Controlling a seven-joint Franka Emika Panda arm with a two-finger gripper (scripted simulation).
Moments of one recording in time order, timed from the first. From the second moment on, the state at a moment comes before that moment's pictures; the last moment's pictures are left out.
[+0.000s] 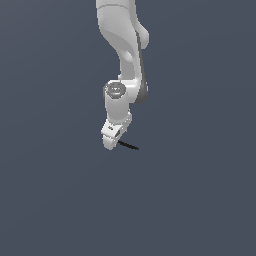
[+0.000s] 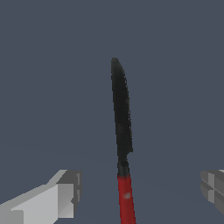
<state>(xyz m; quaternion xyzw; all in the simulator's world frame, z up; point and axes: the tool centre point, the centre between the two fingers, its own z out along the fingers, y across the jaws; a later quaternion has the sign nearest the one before) -0.065 -0.041 0.064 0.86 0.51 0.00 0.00</state>
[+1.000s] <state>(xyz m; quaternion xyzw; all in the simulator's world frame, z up) -0.072 -0.041 0.032 0.84 0.54 0.00 0.00</state>
